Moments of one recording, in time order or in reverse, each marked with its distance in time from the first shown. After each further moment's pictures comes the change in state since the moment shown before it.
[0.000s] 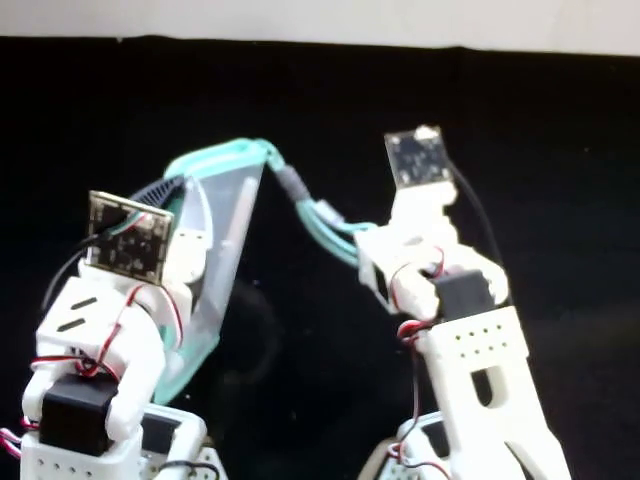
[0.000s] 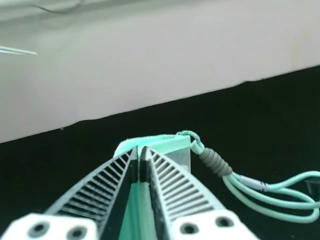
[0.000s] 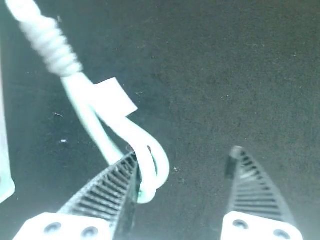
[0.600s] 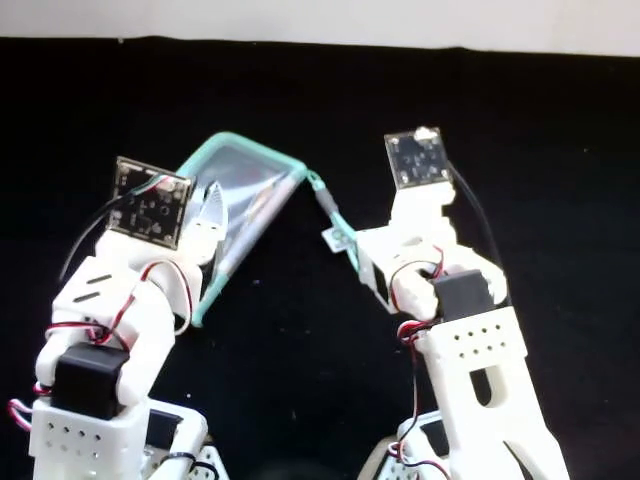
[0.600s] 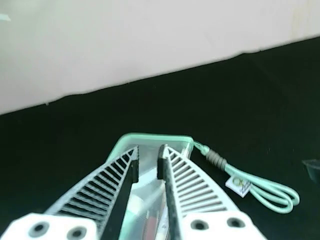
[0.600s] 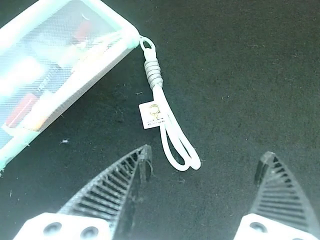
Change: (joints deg) left arm 0.9 1.5 -4.1 1.6 0.4; right arm 0.0 0.0 0.1 0.0 0.0
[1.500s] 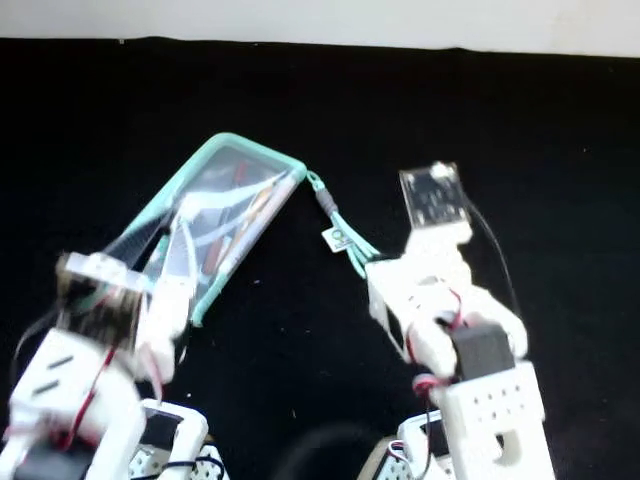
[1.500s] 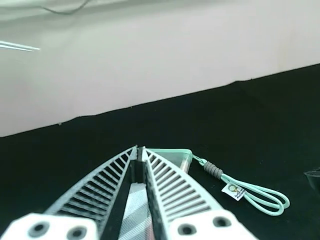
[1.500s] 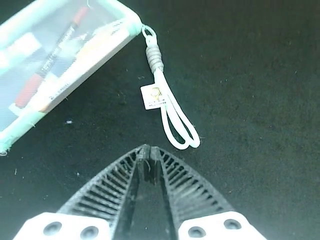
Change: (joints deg) left arm 0.1 -18.4 0.0 10.8 0.0; right arm 0.1 -19.1 9.8 6.2 0.0
